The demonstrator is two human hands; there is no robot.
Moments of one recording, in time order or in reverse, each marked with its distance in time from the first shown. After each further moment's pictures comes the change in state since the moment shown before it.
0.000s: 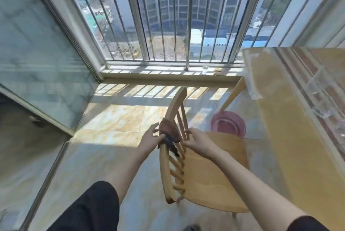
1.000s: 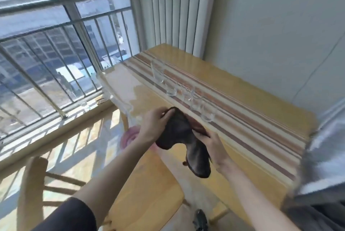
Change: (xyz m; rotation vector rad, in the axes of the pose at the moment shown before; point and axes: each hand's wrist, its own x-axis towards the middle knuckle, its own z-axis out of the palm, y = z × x) left_hand -0.101 0.261 0.294 0.317 -0.513 0.884; right_hand -0.254 0.173 -0.126 1.016 1.015 0.180
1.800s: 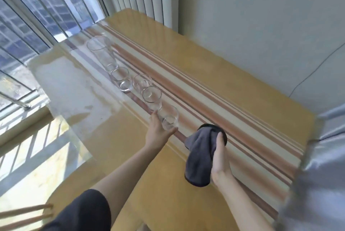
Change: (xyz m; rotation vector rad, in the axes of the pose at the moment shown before) left_hand 0.154 -0.038 0.271 -0.028 -0.118 -0.358; right_hand 0.148 0.105 -0.207 0.310 0.381 0.557
